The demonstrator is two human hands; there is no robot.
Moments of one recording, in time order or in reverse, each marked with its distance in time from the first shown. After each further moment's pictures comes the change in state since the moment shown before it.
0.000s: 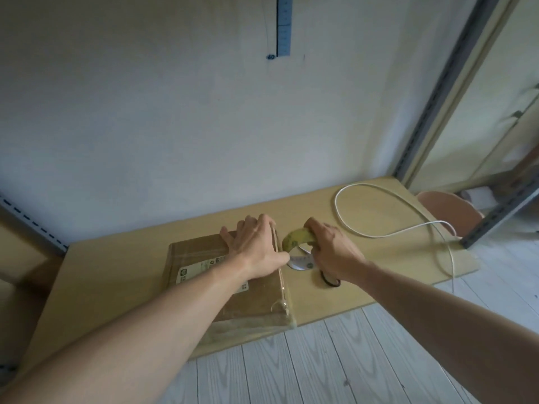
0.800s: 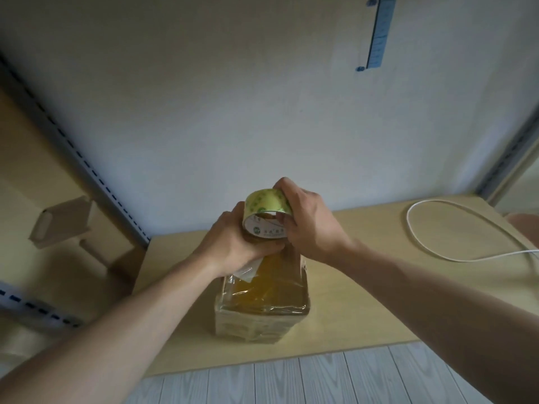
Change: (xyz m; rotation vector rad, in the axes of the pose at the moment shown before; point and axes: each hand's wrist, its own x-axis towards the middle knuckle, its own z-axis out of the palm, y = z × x) left_hand -0.050 -0.135 -0.110 -0.401 0.190 0.033; right_hand 0.060 -0.195 0.003 0.253 0.142 -0.464
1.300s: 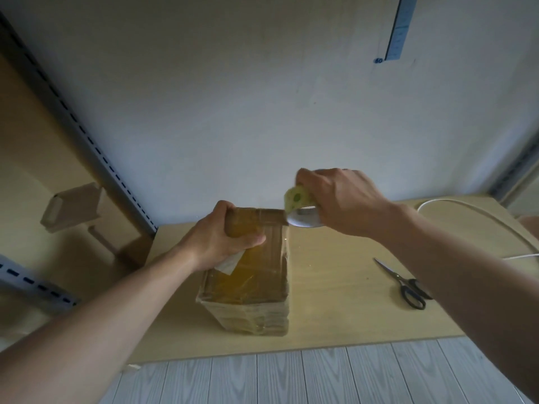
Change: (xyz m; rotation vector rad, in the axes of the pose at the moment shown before) left_hand -0.009 -0.033 -0.028 0.087 -0.078 -0.159; right_hand 0.011 0.013 -0.041 -0.537 -0.184 -0.139
